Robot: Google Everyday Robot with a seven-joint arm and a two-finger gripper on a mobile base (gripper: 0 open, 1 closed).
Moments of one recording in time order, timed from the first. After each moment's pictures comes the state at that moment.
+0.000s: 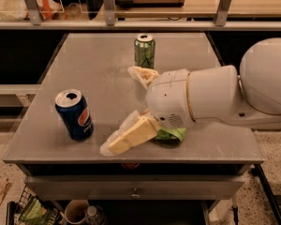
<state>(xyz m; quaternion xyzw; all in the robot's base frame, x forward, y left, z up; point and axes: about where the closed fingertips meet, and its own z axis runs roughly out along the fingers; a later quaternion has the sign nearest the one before) 0.415 0.034 0.940 -0.54 0.64 0.28 0.47</state>
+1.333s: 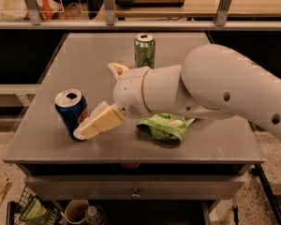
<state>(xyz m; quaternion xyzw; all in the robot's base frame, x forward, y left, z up) 0.468 0.086 0.914 -0.53 0.65 0.25 0.48</state>
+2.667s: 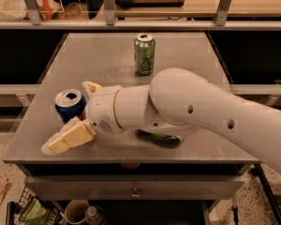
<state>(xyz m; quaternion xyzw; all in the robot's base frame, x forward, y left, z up) 0.448 0.154 0.886 -0.50 0.64 0.34 0.46</state>
